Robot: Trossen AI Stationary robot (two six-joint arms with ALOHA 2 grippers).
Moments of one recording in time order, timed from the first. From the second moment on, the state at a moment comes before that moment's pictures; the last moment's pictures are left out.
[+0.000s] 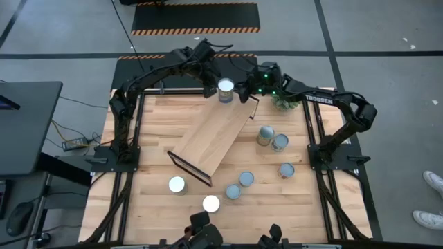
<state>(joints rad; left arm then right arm) 0.64 1.99 2.02 -1.01 0.09 0.33 -0.63 1.52 1.10 0.03 -0.14 0.20</state>
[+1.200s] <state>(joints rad) 0.61 1.99 2.02 -0.99 0.08 0.33 -0.57 1.49 1.10 -0.04 -0.06 0.15</state>
